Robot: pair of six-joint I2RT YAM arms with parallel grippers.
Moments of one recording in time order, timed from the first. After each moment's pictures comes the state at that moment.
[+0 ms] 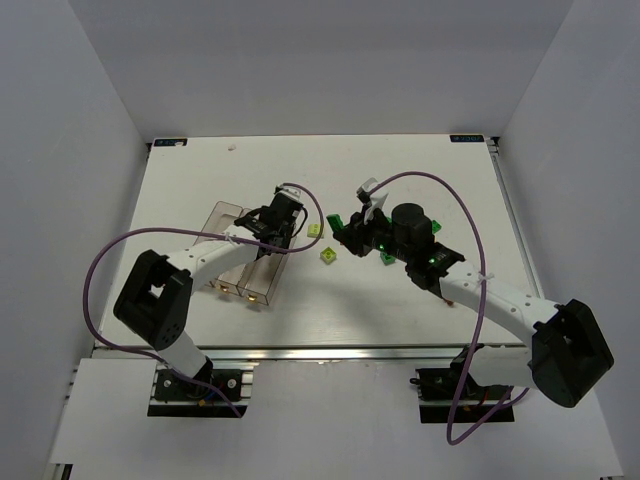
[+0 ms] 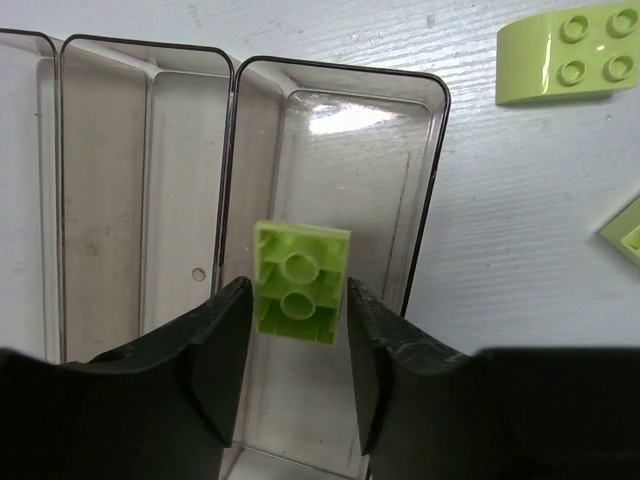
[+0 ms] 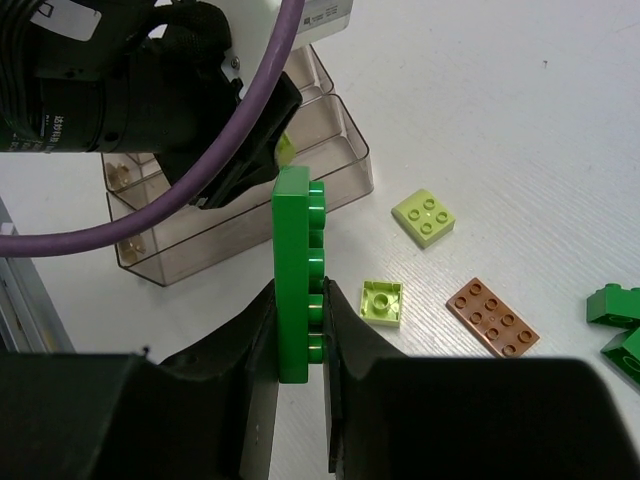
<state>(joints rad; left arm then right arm) -0.62 1.62 1.07 -0.40 -0.45 -0.20 0.70 1.24 0.77 0.23 -0.26 0.13</state>
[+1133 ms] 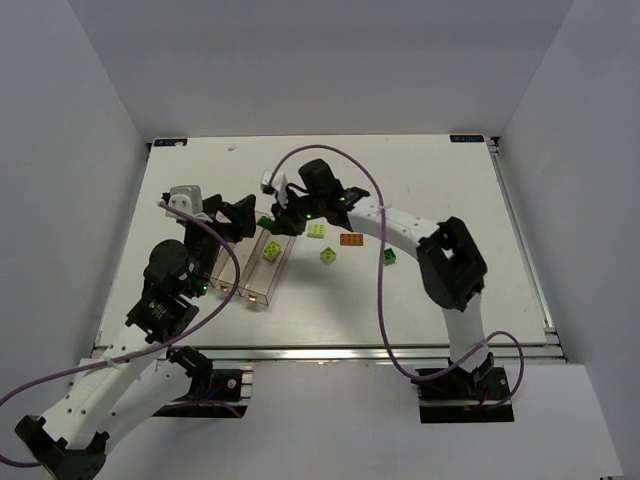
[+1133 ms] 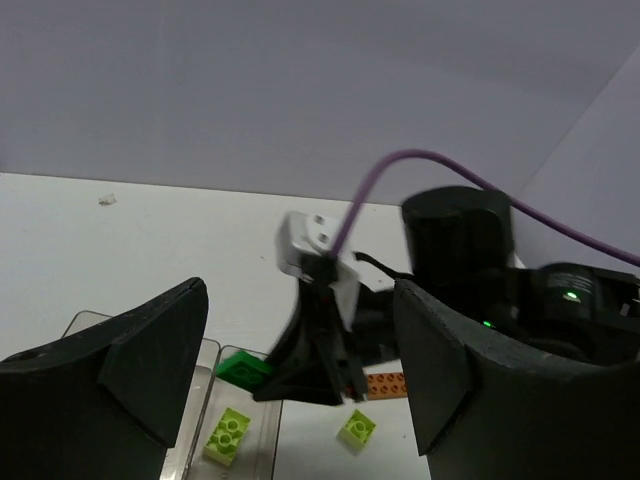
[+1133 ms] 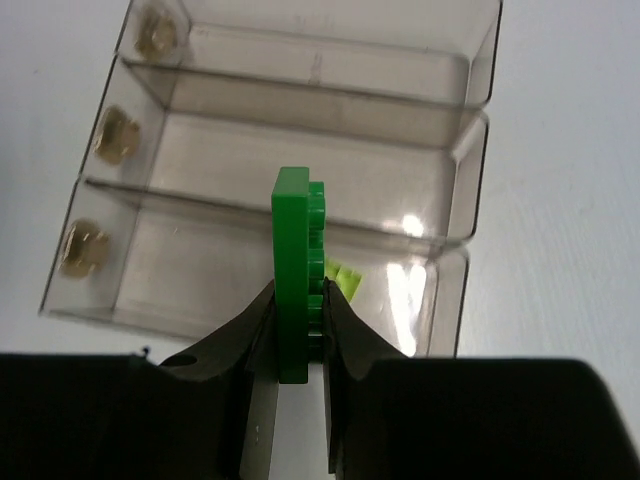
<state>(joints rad) -0.61 0.67 0.75 0.11 -0.39 -0.23 0.80 2.01 1.59 -0.18 -0.60 -0.33</state>
